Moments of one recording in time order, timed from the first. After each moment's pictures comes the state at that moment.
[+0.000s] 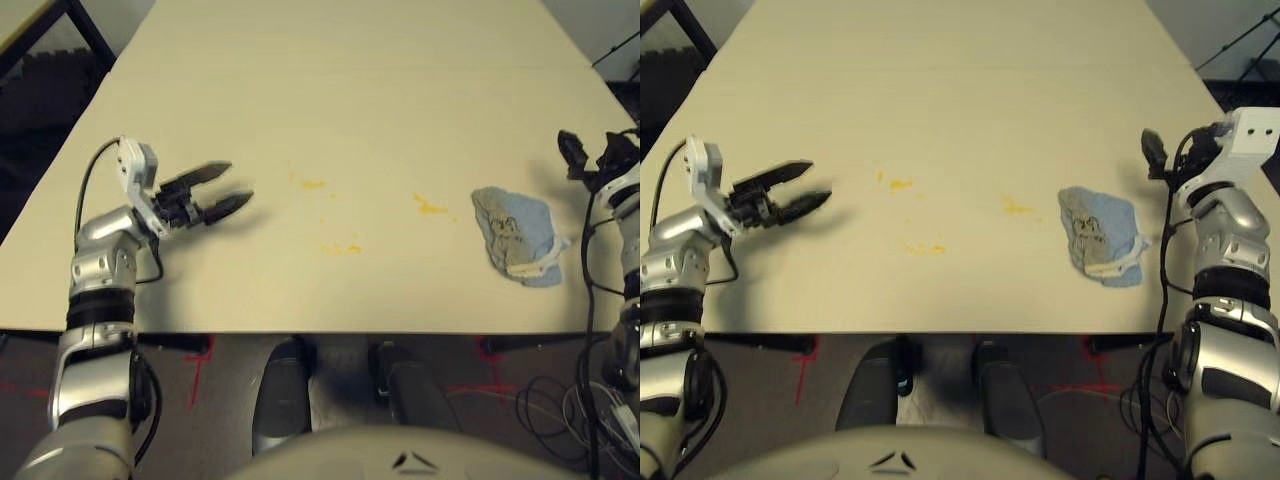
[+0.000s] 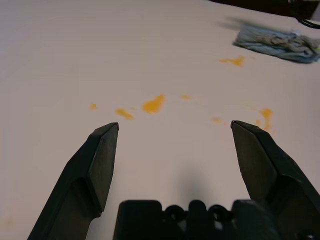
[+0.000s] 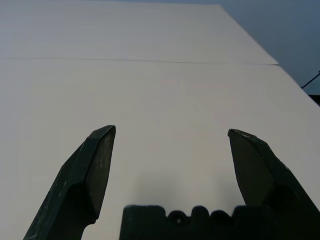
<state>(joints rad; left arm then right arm) -0.42 0.64 0.21 0.44 -0.43 0.05 -1.36 -0.66 -0.69 -0.39 0.85 0.34 0.02 0.60</state>
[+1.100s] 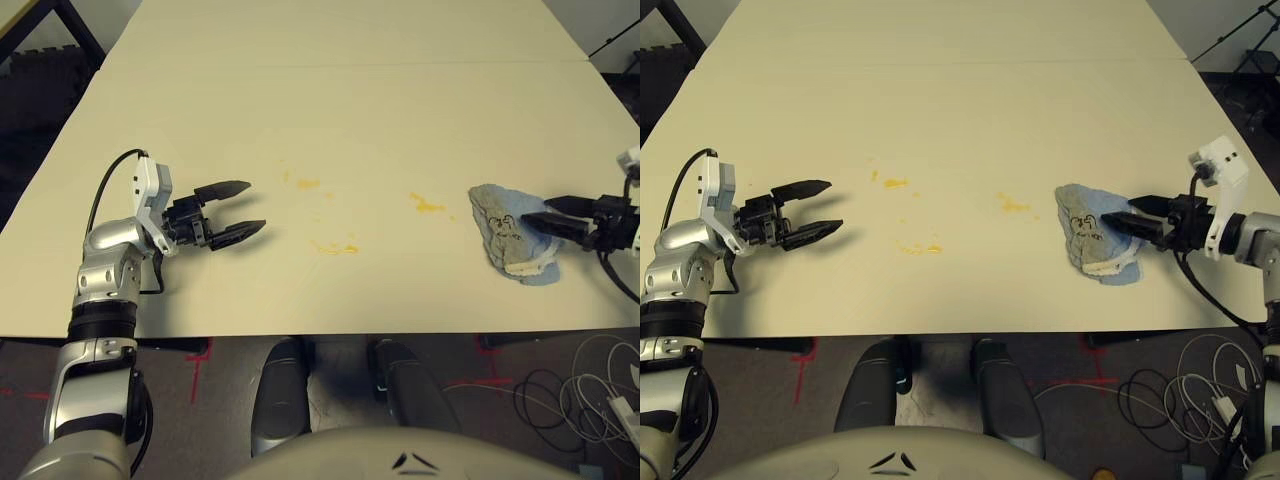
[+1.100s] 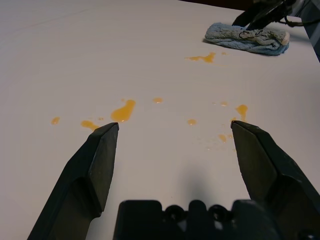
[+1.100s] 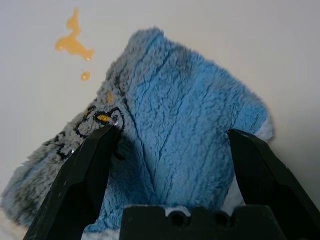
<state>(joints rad) -0.43 0.62 0.18 0.45 -0.45 0.00 -1.41 -0.33 -0.85 -0.23 0.37 0.38 0.59 1.10</state>
